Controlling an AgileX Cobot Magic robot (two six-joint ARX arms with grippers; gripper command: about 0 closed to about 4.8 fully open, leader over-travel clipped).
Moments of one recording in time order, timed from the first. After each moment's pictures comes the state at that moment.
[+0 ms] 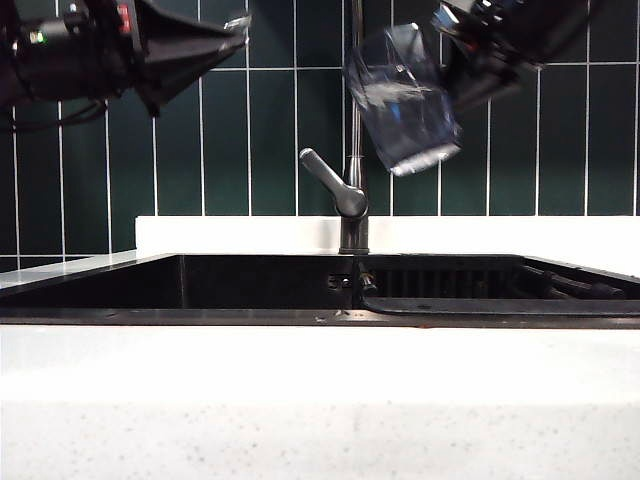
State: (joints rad) left arm -0.22 1.61 0.69 1.39 1.17 -0.55; right arm 0.30 1.47 1.25 -0.33 -0.34 -0.27
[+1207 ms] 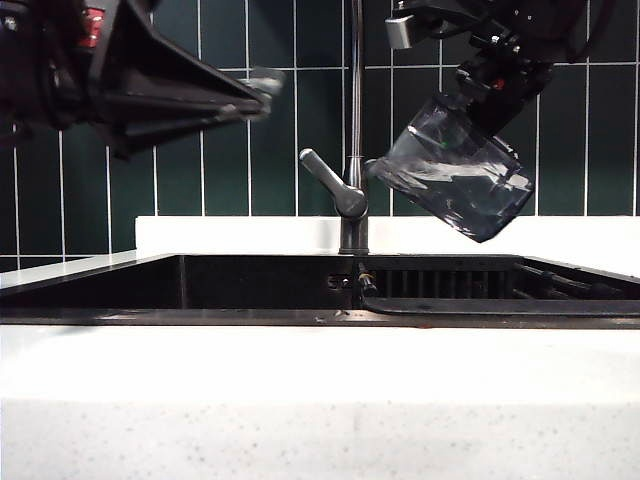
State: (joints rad) left arm -0.49 1.14 0.40 0.55 0.87 -0.04; right arm 0.50 1.38 1.14 -0.47 0.22 -0.58
